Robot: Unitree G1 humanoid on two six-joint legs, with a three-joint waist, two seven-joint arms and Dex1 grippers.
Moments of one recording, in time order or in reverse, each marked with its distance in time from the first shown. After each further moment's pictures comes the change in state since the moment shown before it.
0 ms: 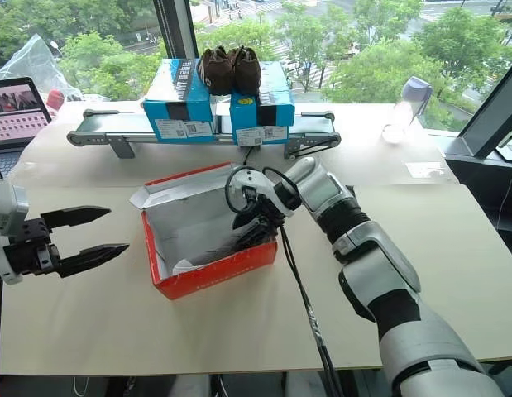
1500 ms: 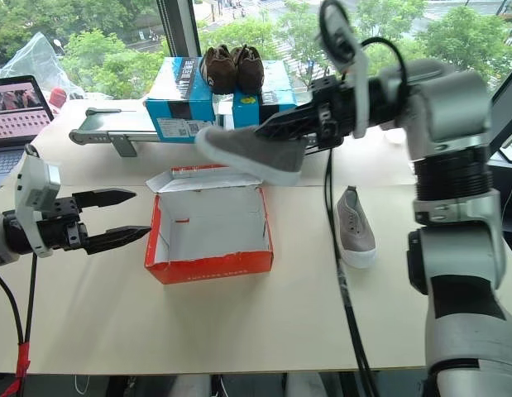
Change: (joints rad) left arm -0.289 0.006 -0.274 0.151 0.046 -0.055 -0.029; right arm -0.117 -0.392 -0.425 -0.411 0.344 0.559 -0.133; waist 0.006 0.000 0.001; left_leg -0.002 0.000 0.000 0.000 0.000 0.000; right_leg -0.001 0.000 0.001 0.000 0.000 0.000
